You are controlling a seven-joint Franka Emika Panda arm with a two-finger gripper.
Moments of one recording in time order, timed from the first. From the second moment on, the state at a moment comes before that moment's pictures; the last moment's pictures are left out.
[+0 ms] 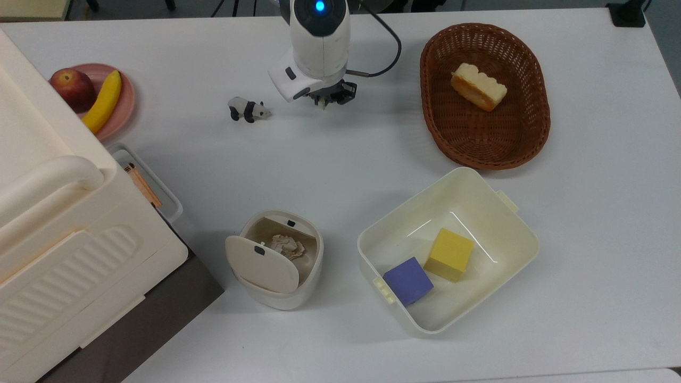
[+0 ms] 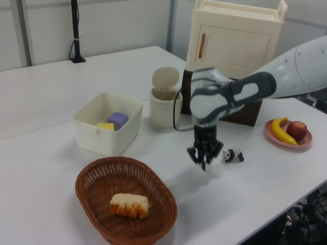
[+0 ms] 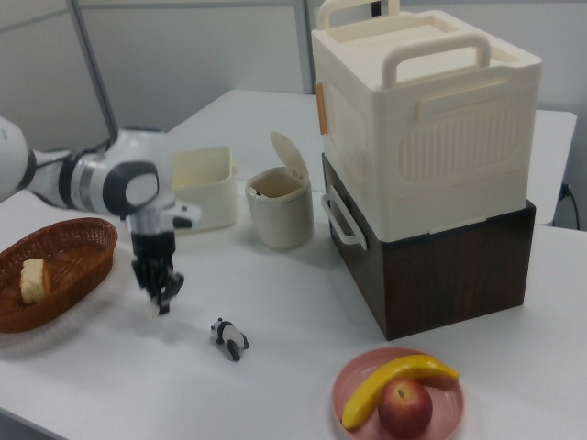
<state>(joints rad) 0.12 0.14 0.01 -2.12 0.01 2.03 0.31</state>
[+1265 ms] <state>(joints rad) 0.00 0.42 -0.01 -1.53 0.01 2.65 0.35</state>
